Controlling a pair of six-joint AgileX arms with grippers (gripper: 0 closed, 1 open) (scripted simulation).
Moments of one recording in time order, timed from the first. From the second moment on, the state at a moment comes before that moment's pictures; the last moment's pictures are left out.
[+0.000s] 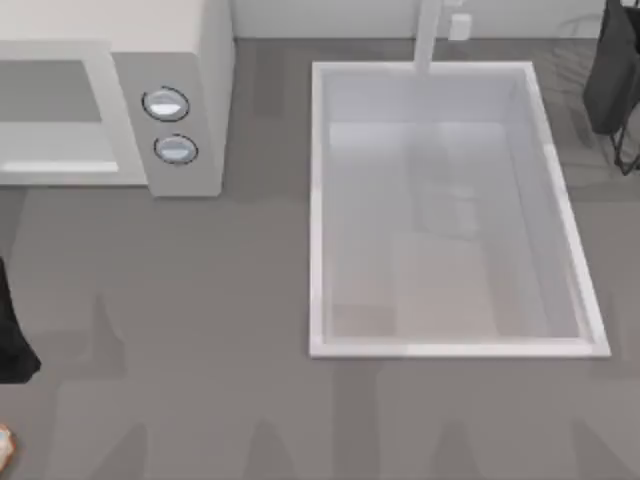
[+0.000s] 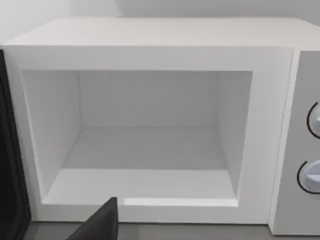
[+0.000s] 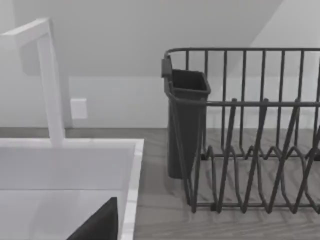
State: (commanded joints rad) left arm 0.00 0.00 0.00 0.00 0.00 0.00; right arm 0.00 0.00 0.00 0.00 0.00 0.00
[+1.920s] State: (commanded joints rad) left arm 0.14 1.31 0.73 -0.99 0.00 0.61; right arm 0.00 0.00 0.00 0.00 0.00 0.00
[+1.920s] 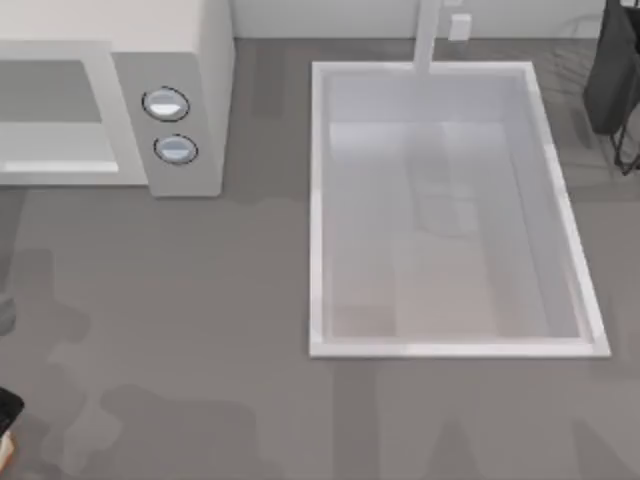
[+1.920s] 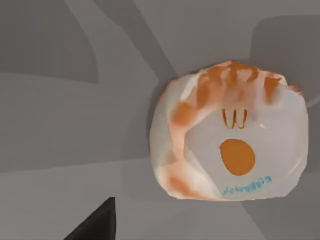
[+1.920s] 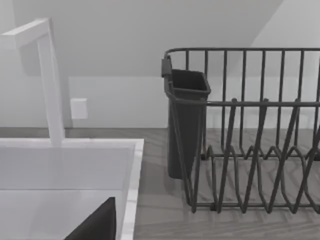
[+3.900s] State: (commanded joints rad) left arm 0.14 1.52 0.53 -0.58 0.00 0.62; right arm 0.00 0.00 0.00 0.00 0.00 0.00
